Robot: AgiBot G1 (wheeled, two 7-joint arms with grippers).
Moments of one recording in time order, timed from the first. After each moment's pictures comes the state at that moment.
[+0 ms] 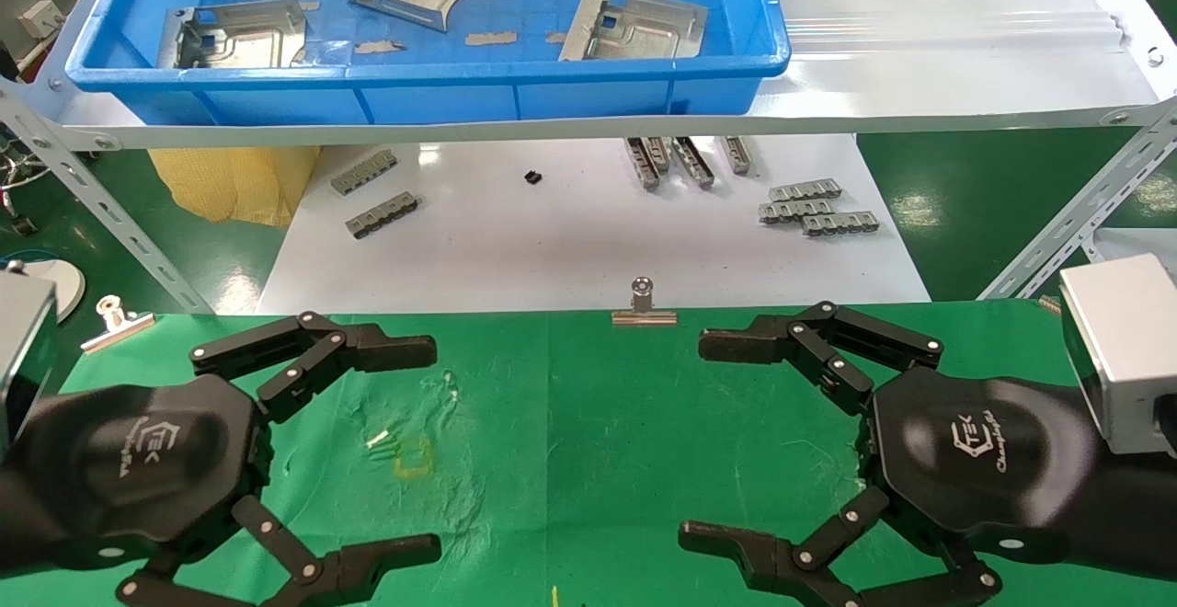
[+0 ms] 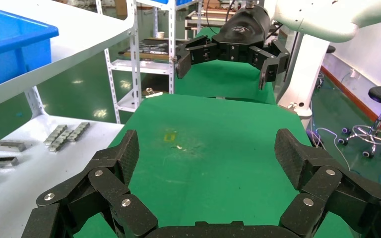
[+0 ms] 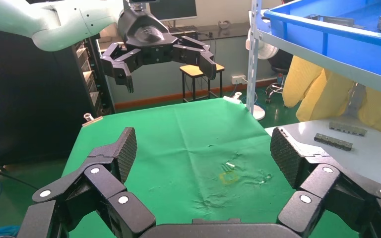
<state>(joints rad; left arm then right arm) -1.08 0.61 0.28 -1.28 0.73 1.49 -0.19 1.09 -0.58 -0.37 1.26 -0.66 -1.46 0.14</state>
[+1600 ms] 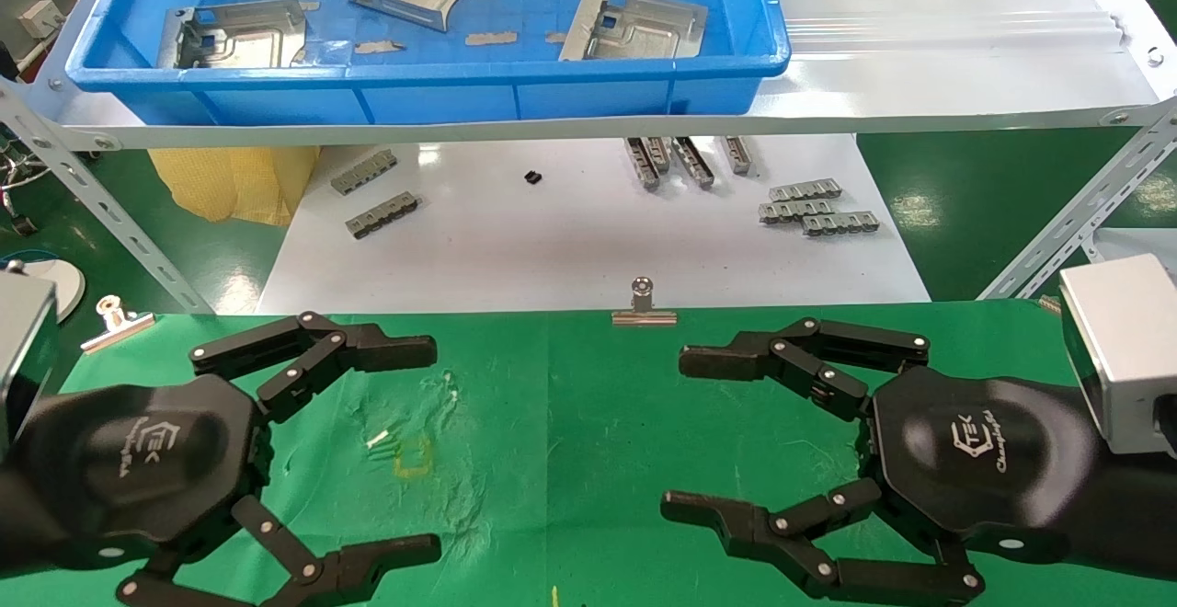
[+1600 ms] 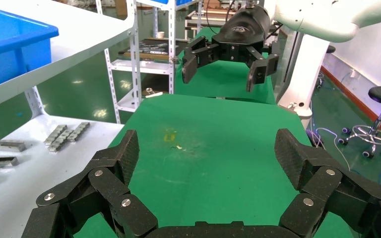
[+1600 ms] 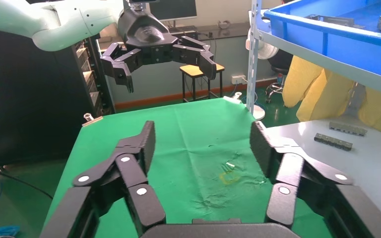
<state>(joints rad) -1.08 0.61 0.28 -1.28 0.73 1.49 -0.19 1.09 -0.58 -0.37 1.26 -0.66 -1.46 0.14</state>
